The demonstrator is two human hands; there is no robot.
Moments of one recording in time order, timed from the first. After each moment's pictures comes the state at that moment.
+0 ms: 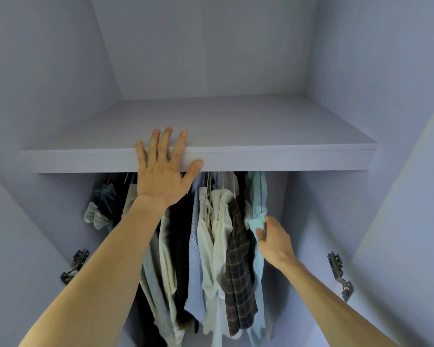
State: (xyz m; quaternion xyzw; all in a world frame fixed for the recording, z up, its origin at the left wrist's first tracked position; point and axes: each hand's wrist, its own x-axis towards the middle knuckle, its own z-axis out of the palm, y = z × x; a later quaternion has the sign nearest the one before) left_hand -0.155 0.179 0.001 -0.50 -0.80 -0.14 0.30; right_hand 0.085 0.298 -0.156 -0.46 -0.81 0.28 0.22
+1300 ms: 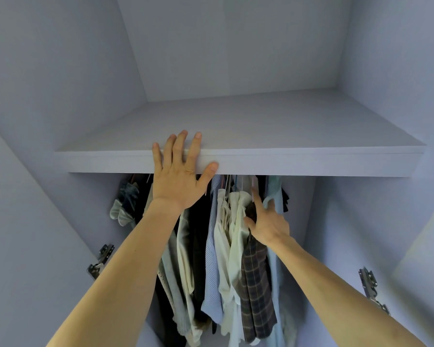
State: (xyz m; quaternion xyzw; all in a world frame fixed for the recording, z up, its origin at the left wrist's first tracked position) left_hand -0.151 0.180 -0.003 -0.49 -0.80 -0.13 0.32; right_hand 0.012 0.329 -0.144 -0.41 -0.89 0.17 0.11
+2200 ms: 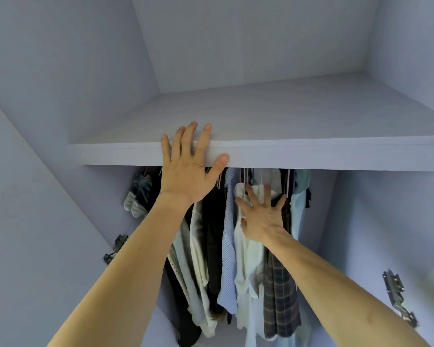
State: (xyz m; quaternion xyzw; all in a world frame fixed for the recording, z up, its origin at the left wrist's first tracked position) left_hand -0.157 0.180 -0.005 -0.48 -0.81 -0.12 0.32; right_hand -0.036 0.315 -0.153 -0.30 -0.95 -0.01 0.03
